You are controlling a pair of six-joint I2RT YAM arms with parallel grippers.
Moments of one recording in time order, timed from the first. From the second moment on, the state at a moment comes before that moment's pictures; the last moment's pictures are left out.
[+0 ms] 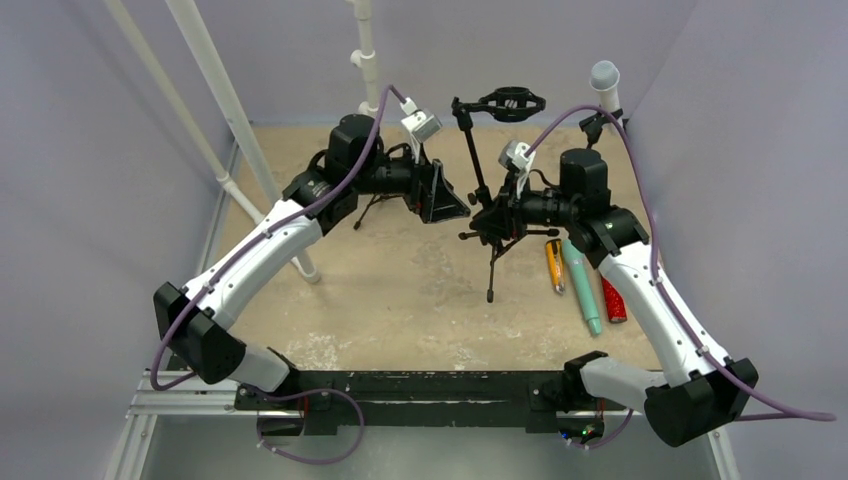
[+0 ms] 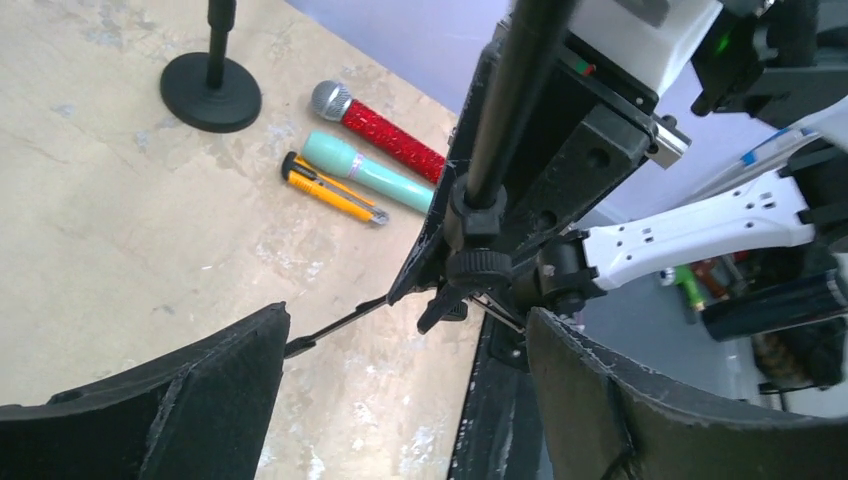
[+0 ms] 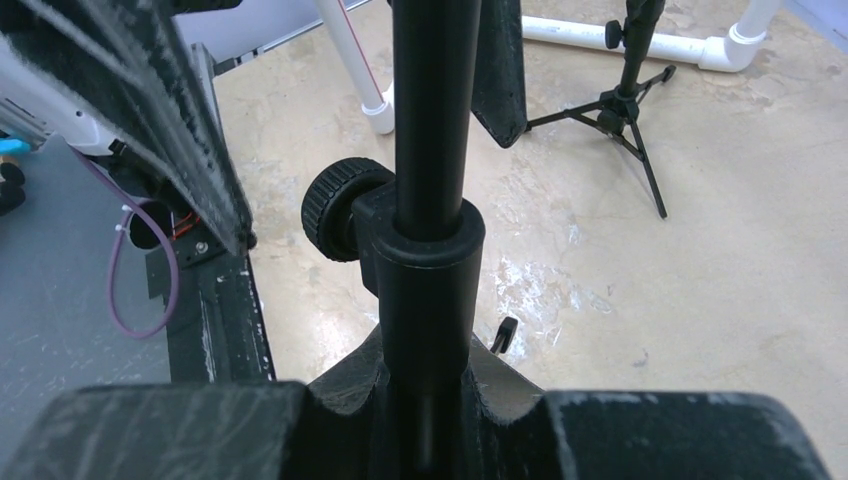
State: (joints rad) left arm -0.62 1.47 1.48 -0.27 0.74 -0.34; right arm 0.34 1.14 1.17 -0.49 -0.83 -0.14
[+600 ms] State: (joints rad) left arm -0.89 1.41 1.60 -0.48 0.18 0.29; right arm 0.34 1.14 1.15 -0.48 -0.83 -0.13
